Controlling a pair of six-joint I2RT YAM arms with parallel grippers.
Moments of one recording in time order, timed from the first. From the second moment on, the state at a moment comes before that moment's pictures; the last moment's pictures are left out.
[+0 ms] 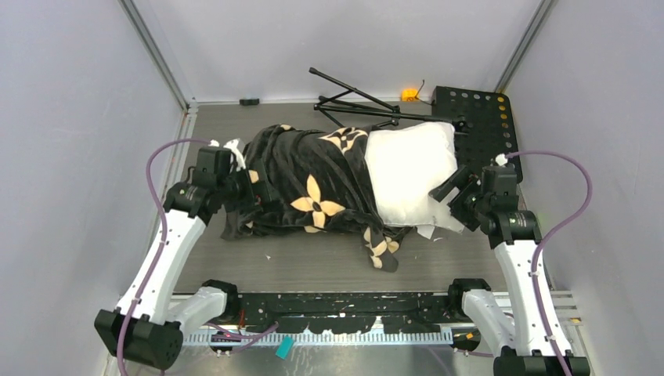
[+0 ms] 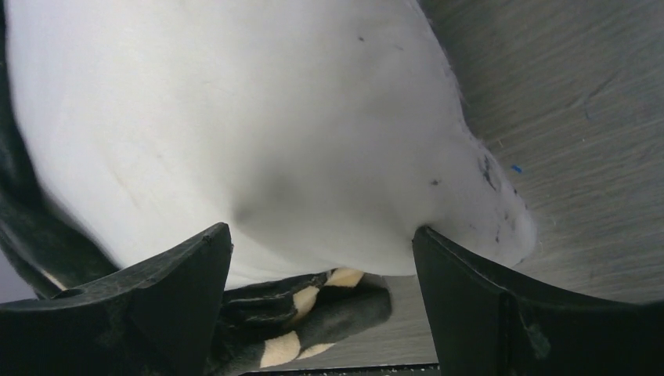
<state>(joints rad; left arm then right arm) -0.23 1.05 1.10 -0.86 0.18 -0.45 -0.02 0.80 0.89 -0.83 -0.11 0.72</state>
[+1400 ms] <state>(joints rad) 0.03 0.98 1.16 -0.90 -0.25 -0.50 0.00 0.98 1.06 -0.76 -0.02 0.79</state>
